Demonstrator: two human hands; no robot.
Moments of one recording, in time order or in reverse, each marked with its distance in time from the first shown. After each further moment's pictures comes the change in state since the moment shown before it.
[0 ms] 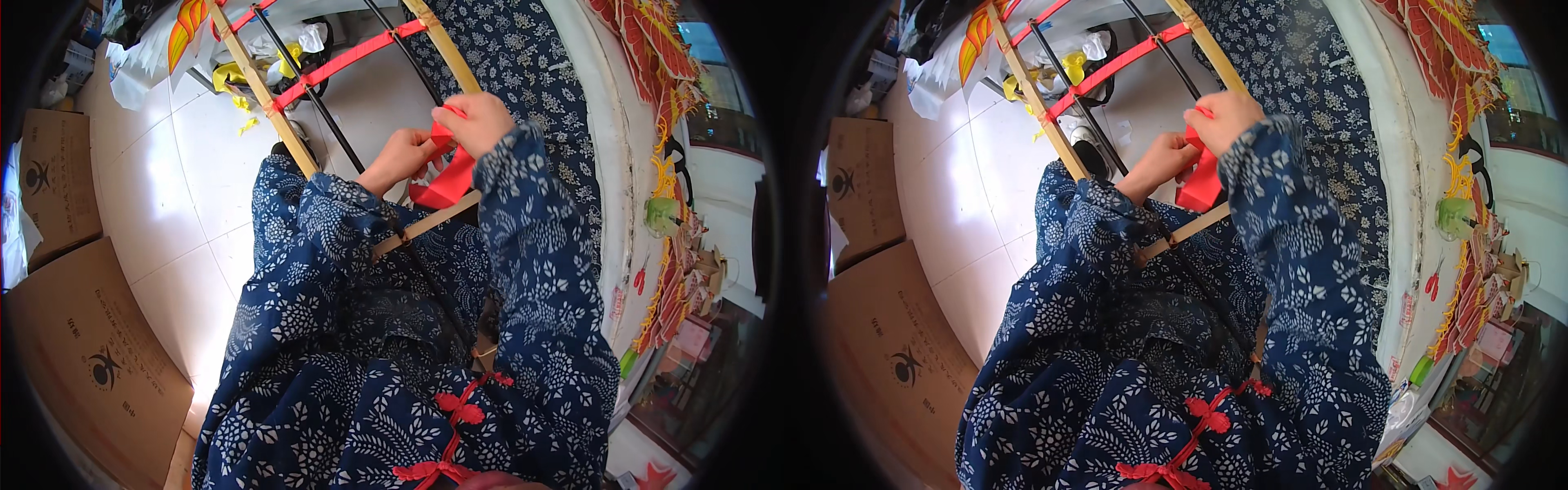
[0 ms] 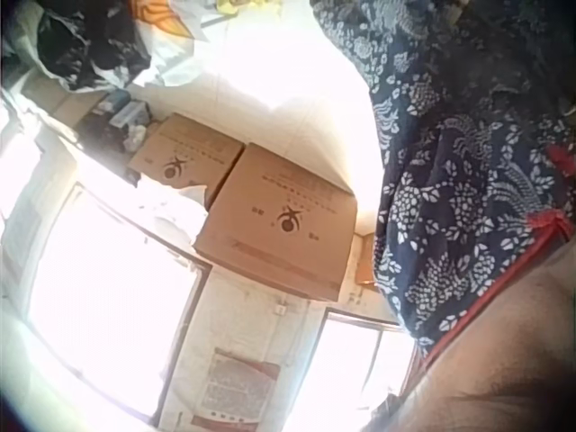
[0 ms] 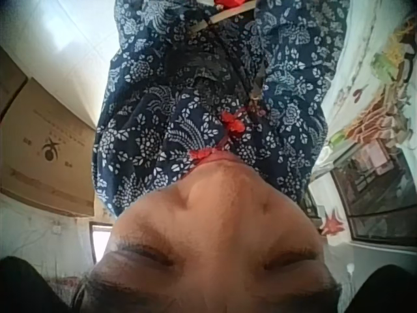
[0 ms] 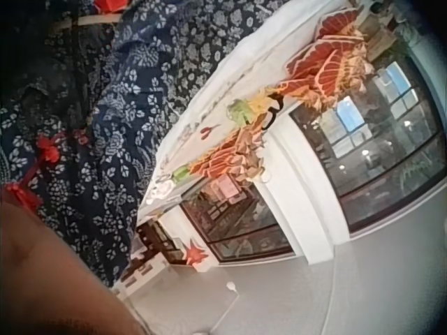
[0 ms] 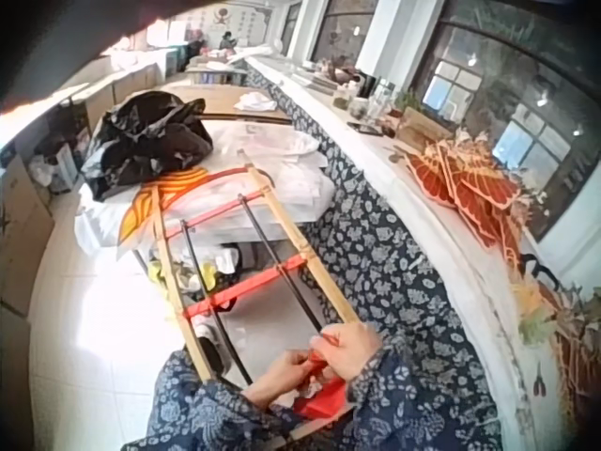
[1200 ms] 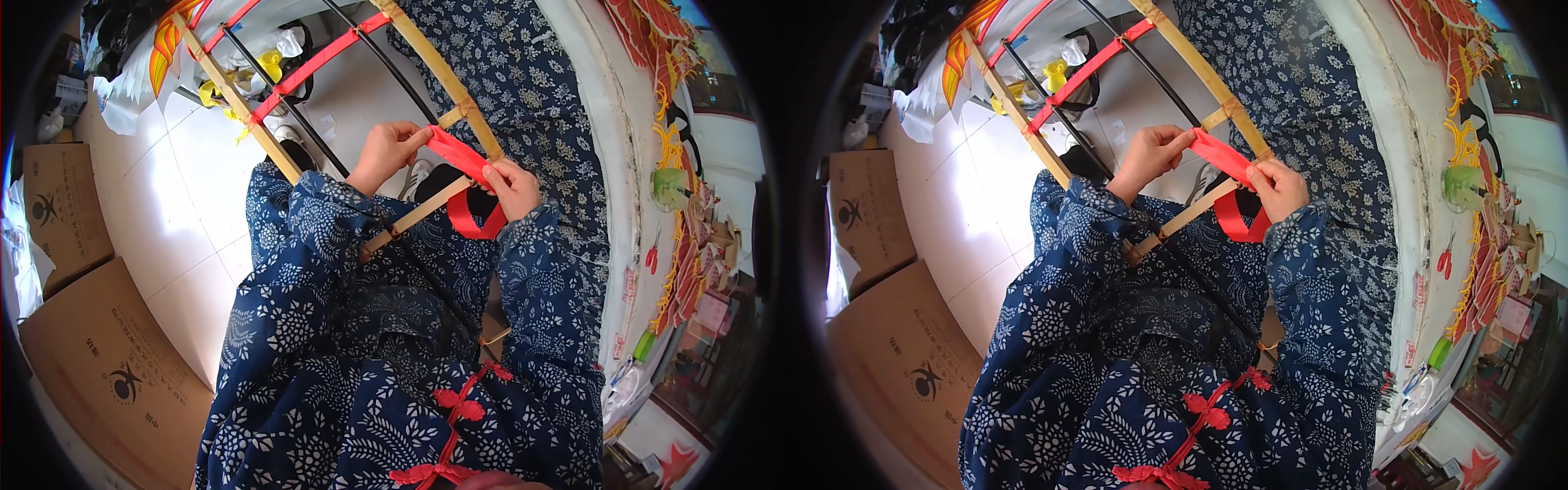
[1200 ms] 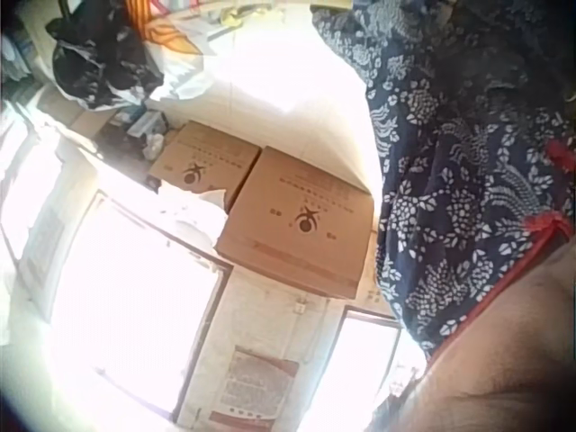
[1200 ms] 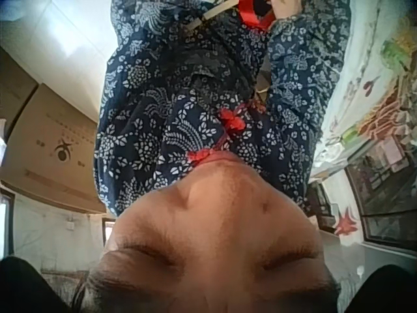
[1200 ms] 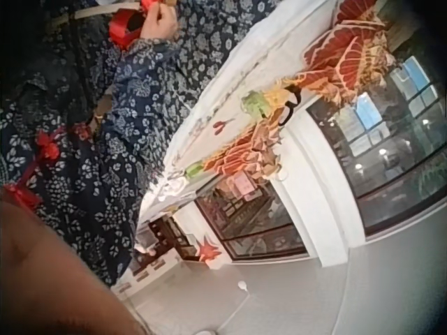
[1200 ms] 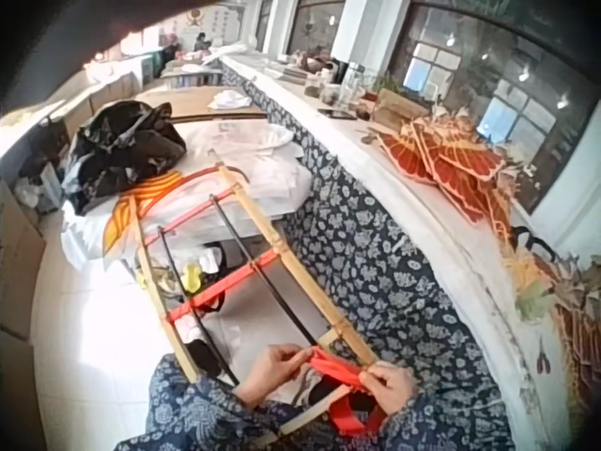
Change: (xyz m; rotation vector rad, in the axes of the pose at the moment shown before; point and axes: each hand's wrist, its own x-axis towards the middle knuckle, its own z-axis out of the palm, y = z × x) left_hand 0.008 -0.014 0.013 0.162 0.093 0.099; right_hand -0.105 0.141 0.038 0.345 0.256 0.104
